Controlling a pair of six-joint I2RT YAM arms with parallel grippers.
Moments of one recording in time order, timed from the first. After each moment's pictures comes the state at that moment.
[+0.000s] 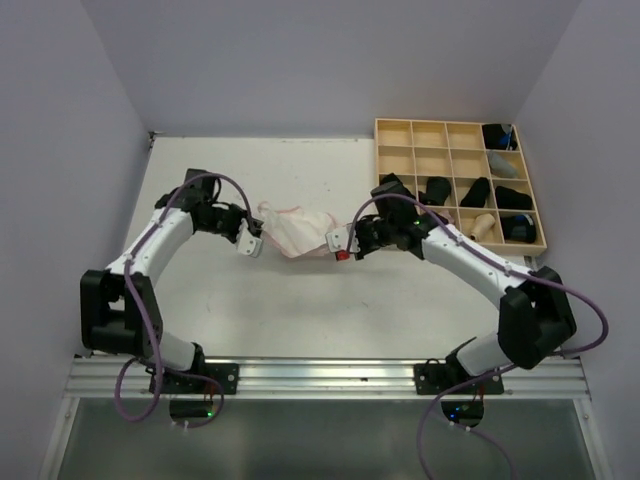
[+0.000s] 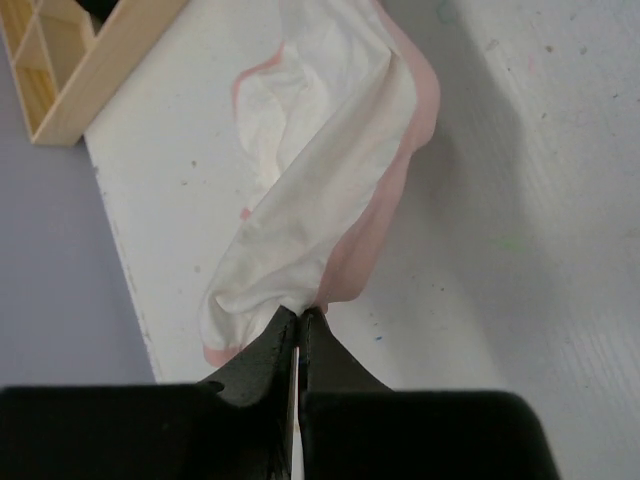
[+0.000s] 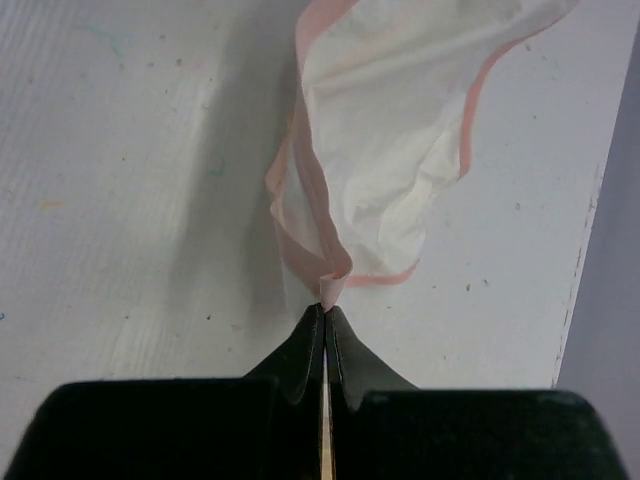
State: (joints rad) left arm -0.13 1.52 1.09 -0.74 0.83 1.93; right arm 0.58 1.50 1.05 -0.41 -0.53 -1.32
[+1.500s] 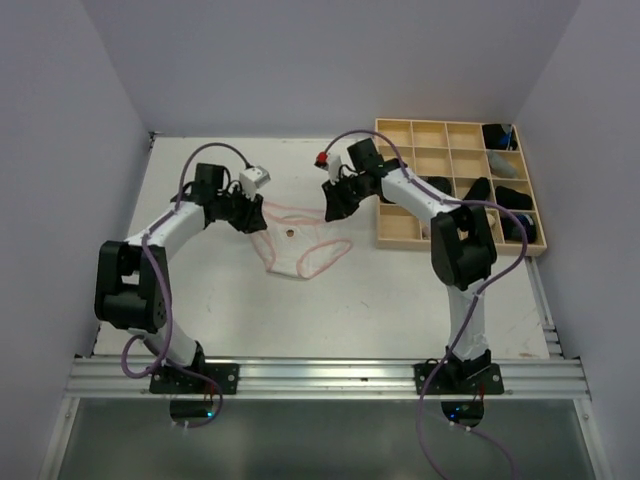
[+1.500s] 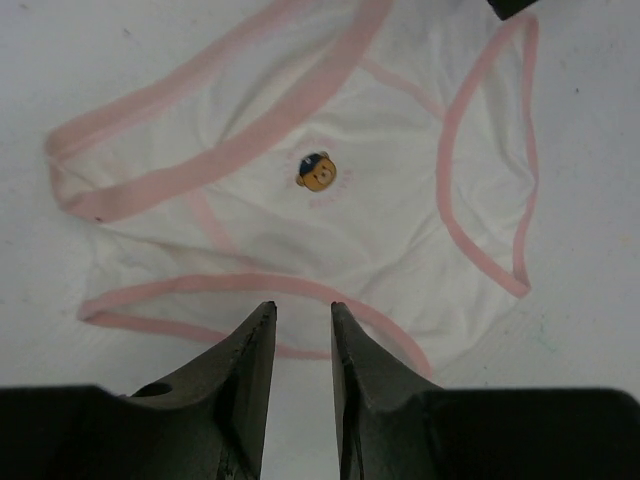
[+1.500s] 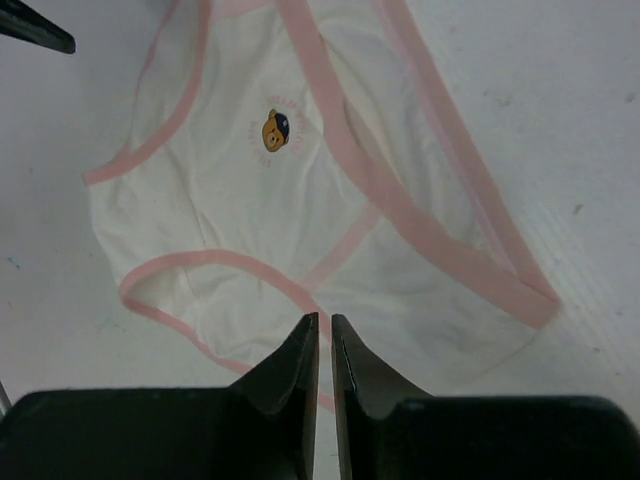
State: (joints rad) left arm -0.10 1.65 1.11 -0.36 0.61 0.35; right arm 0.45 2.09 1.71 -0.61 -0.57 -0.24
